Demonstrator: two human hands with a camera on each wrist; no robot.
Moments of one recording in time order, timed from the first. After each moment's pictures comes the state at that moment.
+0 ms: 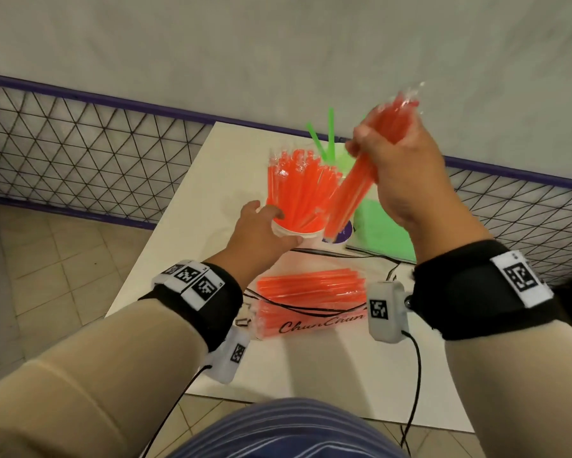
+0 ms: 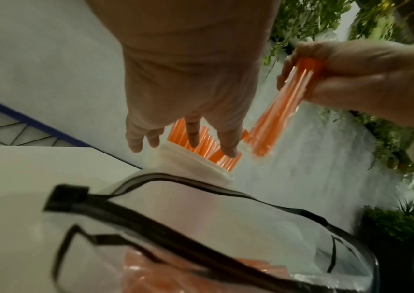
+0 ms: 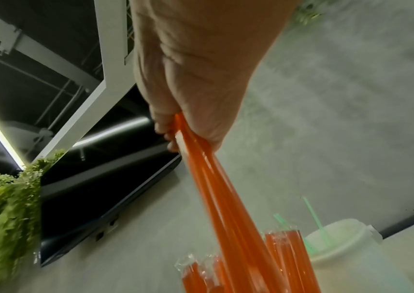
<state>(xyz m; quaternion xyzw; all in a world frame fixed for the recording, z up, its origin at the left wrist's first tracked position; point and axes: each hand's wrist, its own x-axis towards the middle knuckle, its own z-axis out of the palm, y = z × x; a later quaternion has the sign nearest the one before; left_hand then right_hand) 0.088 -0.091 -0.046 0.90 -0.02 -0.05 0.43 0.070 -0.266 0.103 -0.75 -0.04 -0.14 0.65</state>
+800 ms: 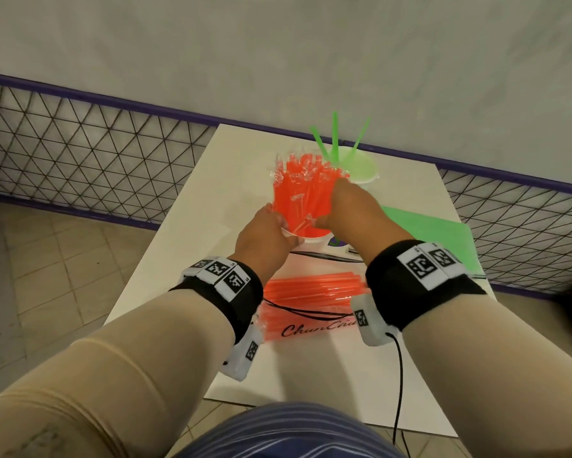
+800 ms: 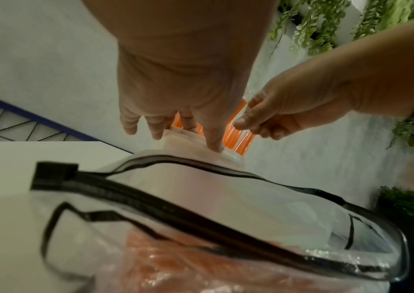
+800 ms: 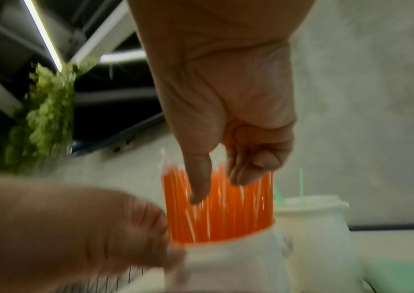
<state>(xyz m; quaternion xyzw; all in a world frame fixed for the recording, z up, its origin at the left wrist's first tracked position) 0.105 -0.103 -0.058 0.91 0.02 -0.03 0.40 0.113 -0.246 0.029 -0.99 0.00 0.04 0.13</state>
